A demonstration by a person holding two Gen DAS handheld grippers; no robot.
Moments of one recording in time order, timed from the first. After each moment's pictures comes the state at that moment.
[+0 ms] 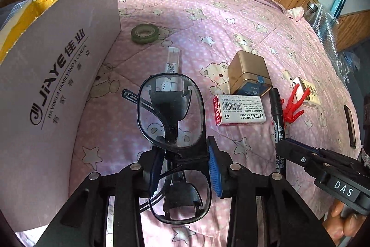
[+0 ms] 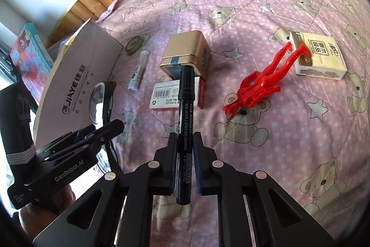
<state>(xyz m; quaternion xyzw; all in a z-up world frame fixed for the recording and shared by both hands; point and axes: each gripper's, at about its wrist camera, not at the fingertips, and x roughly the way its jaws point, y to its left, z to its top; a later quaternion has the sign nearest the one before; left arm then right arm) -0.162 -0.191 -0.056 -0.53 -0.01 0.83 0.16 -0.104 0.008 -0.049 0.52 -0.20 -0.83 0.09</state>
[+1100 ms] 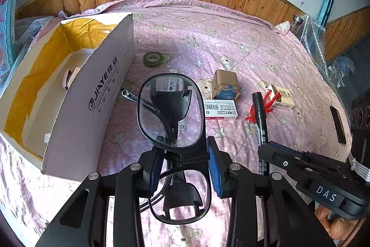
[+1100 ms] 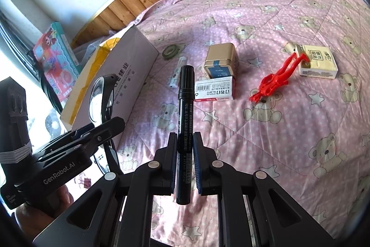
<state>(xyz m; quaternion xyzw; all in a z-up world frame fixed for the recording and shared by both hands) -0.098 -0.205 0.012 -0.47 -0.01 0.87 0.16 -0.050 -0.015 0.000 0.46 -0.21 -0.85 0.13</state>
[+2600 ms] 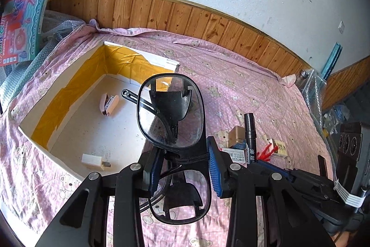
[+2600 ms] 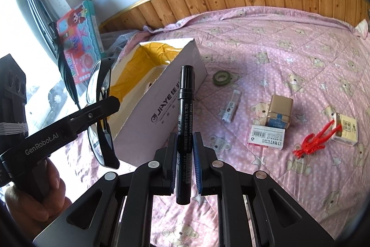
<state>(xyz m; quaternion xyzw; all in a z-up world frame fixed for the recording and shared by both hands) -0.114 -0.302 0.076 -0.40 -0.11 0.90 0.12 -0.092 -0.108 0.067 0.43 -0.11 -0.87 0.20</state>
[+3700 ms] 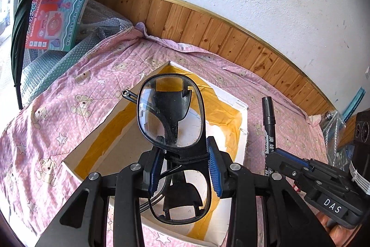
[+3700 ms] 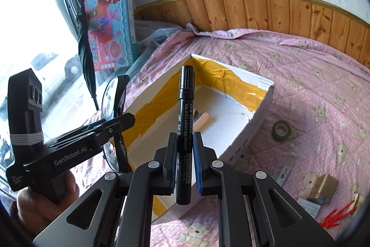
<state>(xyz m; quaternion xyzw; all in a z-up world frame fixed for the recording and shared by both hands) -0.168 -0.433 0.067 -0.38 -0.18 0.91 0.03 -0.187 -0.240 0.097 0.42 -0.03 -0.86 0.29</state>
